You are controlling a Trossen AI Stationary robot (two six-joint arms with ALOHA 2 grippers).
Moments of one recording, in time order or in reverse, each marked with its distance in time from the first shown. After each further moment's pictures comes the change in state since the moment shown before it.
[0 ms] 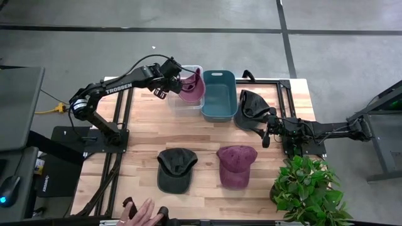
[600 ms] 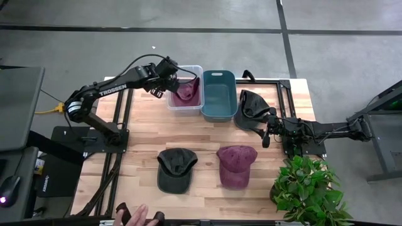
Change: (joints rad) left arm -0.026 -0.069 0.000 -0.034 -0.048 0.000; right arm 0.000 0.000 0.000 0.000 0.000 0.000
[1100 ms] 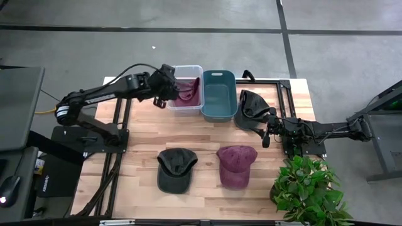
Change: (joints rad) left arm -0.204 -0.141 0.000 -0.043 -0.002 -0.308; right arm 0.000 0.000 0.000 0.000 0.000 0.000
